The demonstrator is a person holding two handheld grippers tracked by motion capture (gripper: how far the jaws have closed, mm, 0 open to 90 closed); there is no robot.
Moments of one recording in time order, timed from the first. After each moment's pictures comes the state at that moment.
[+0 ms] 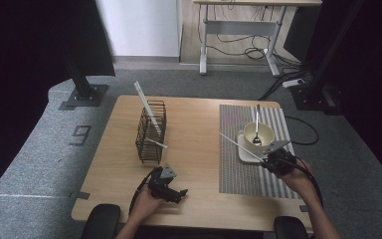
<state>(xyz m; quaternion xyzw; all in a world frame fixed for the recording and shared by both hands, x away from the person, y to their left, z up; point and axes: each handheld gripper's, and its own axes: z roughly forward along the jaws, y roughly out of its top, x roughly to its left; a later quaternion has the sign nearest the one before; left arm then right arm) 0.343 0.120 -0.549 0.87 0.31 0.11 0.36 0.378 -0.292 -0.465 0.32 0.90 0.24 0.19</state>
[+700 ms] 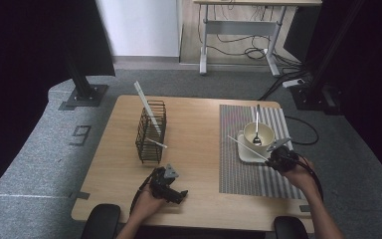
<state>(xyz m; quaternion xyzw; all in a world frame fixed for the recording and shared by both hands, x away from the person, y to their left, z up) 0.344 0.115 -0.551 0.88 0.31 0.11 0.33 0.403 -0.314 -0.491 0.35 0.90 0.20 0.18</state>
